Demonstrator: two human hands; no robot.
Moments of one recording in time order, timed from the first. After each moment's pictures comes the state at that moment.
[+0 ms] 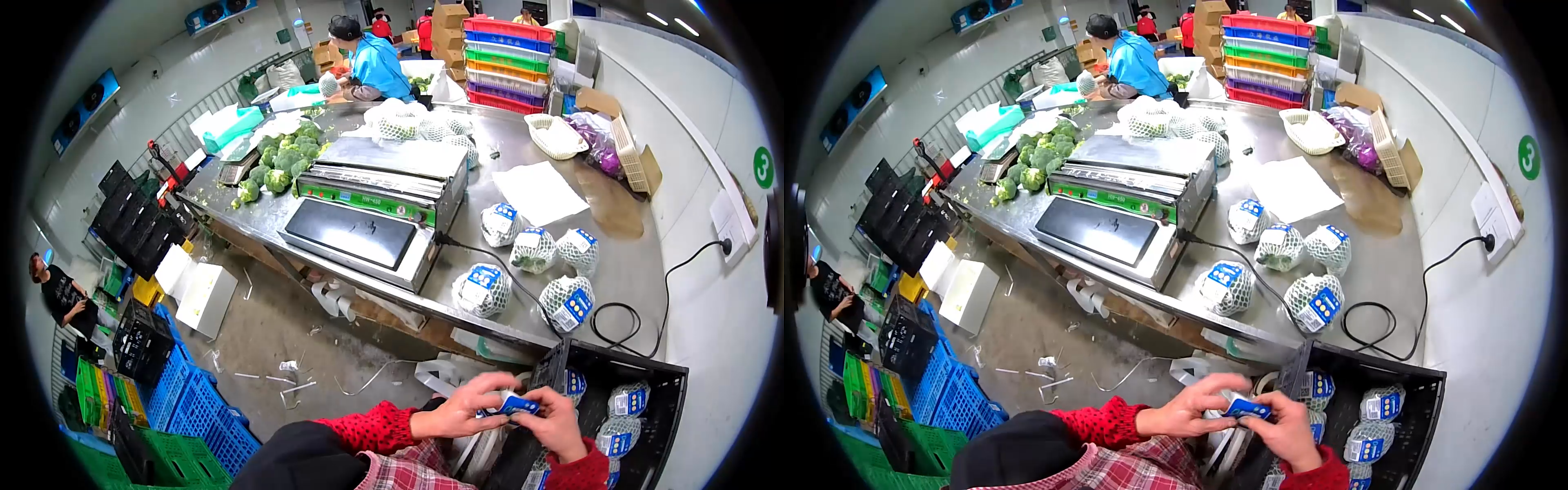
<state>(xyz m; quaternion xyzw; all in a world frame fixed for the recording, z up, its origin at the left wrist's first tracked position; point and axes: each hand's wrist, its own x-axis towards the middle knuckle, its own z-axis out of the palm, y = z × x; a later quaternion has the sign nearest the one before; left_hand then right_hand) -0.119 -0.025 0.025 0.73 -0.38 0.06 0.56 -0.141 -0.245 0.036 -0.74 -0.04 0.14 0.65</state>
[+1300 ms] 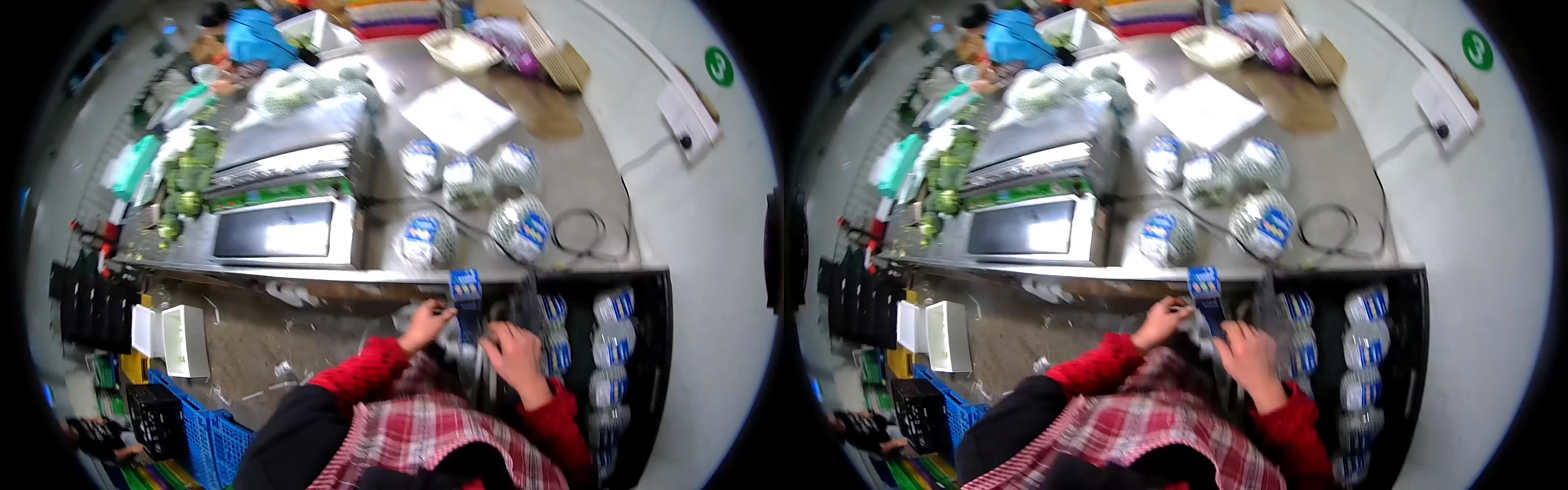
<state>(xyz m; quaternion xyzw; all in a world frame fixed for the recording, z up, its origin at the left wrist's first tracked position) -0.031 0.000 -0.145 0.81 -0.02 -0.22 0.54 -0.121 -0.201 0.011 -0.95 -0.06 -0.09 0.29</state>
